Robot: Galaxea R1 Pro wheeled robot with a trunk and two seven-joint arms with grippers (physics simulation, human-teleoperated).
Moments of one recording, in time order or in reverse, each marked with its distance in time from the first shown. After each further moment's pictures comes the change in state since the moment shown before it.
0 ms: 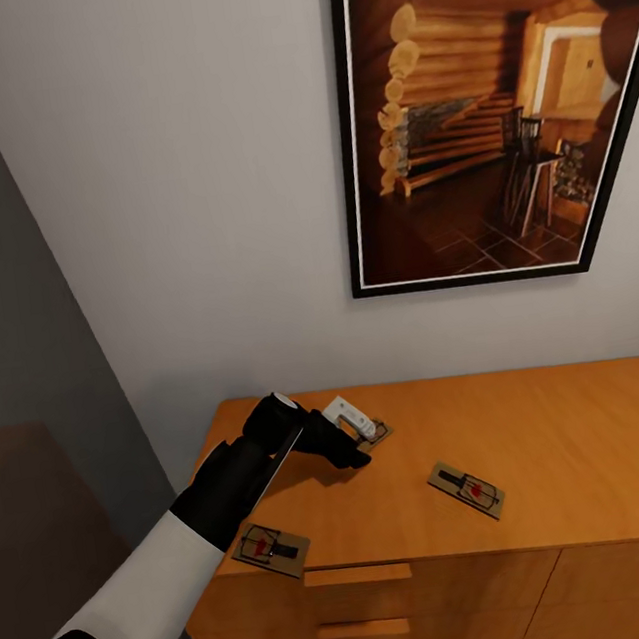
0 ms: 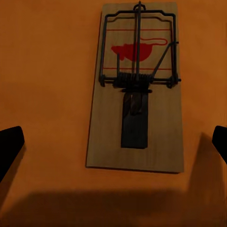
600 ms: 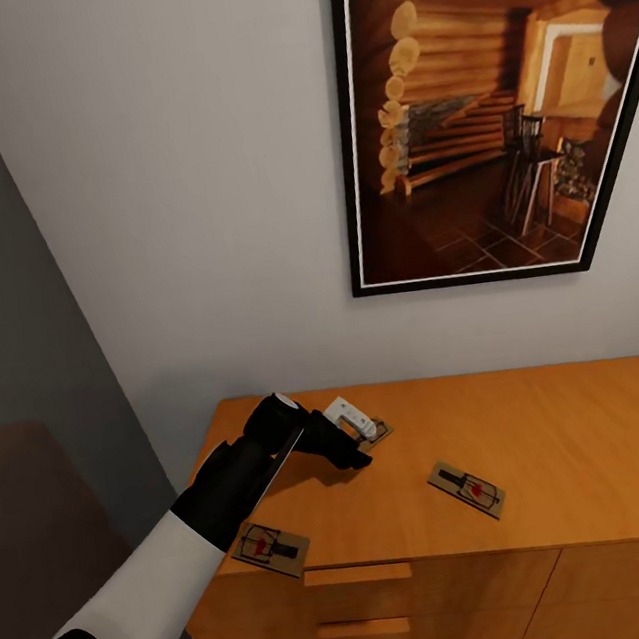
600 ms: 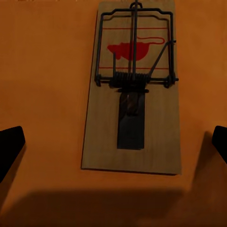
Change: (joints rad) left arm -0.001 -0.001 -0.005 0.001 0.005 0.000 0.001; right arm 0.000 0.000 0.000 0.000 0.000 0.000 0.000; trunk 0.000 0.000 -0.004
